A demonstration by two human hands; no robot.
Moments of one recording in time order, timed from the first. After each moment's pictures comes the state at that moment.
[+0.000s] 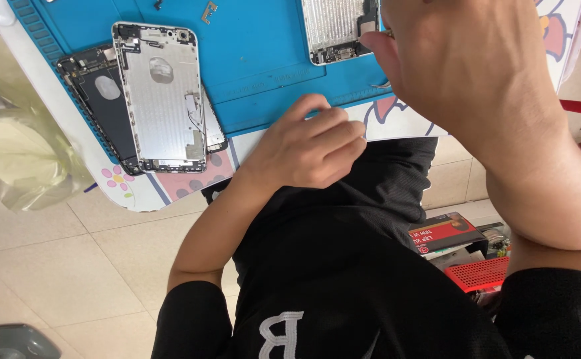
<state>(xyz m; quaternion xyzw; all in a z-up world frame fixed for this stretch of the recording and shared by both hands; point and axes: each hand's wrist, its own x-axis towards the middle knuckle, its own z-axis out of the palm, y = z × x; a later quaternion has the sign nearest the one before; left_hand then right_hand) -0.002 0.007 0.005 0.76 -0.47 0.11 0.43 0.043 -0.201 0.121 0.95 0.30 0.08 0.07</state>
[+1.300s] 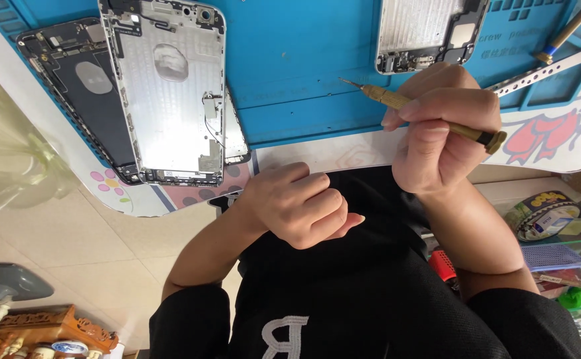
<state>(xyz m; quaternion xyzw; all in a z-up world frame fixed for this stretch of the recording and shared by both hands) -0.035 0.056 -0.015 0.77 -0.45 0.12 0.43 -0.006 -0.155 -0.013 0.77 0.12 0.10 -0.62</state>
